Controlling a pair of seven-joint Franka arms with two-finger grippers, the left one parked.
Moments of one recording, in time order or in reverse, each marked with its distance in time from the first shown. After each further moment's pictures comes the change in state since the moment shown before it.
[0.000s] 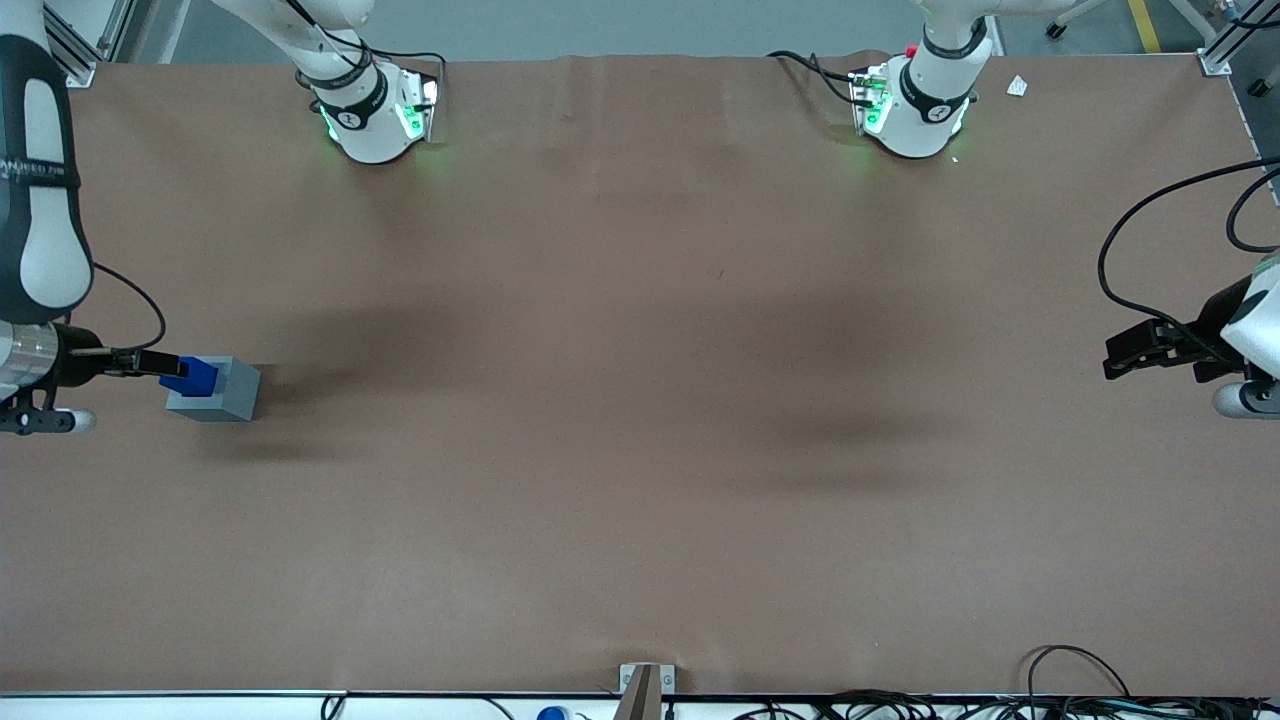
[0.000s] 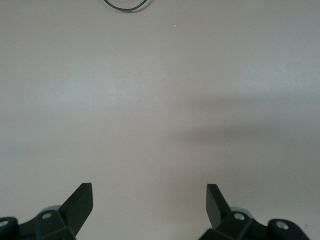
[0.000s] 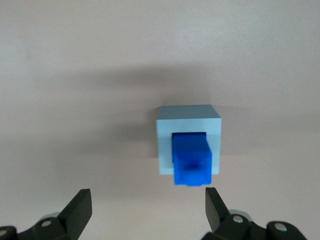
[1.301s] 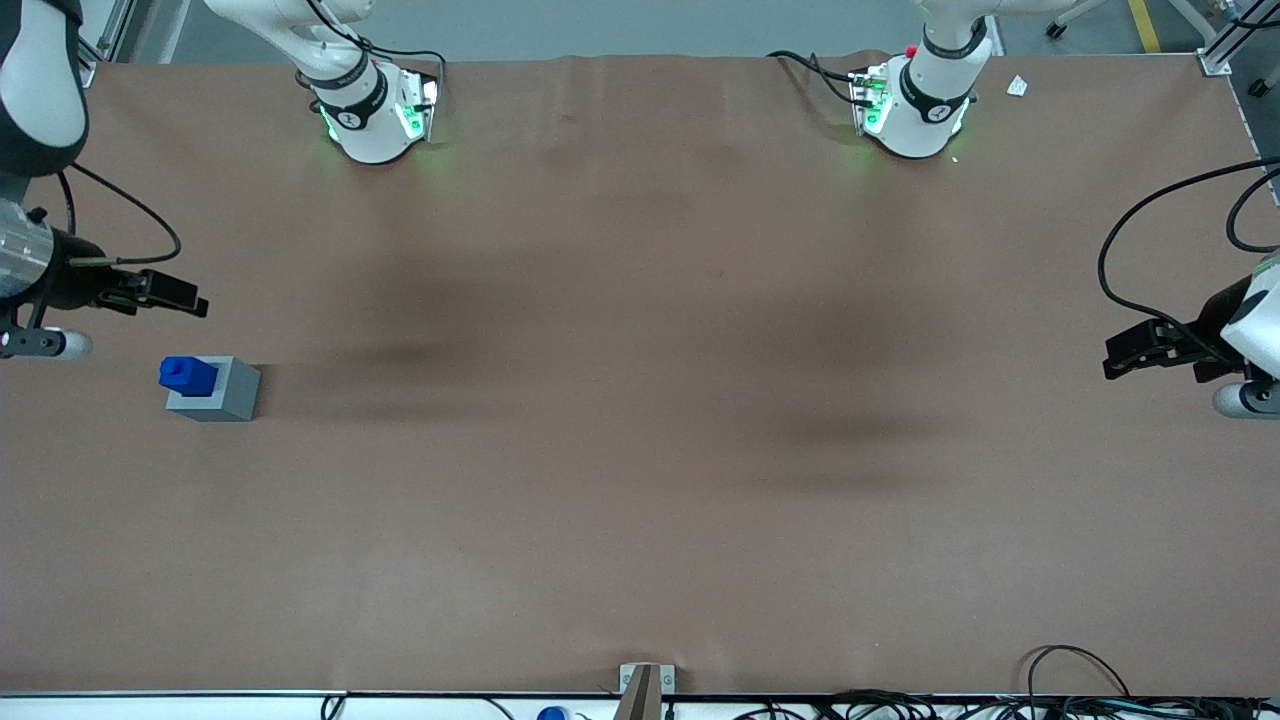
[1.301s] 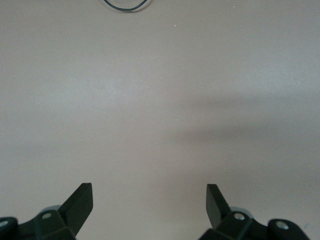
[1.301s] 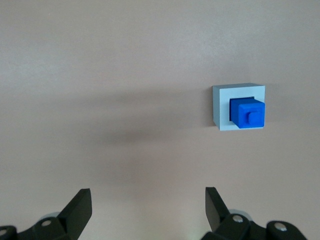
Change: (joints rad) arm 0.176 -0.267 0.004 -0.012 0.028 -0.190 0.221
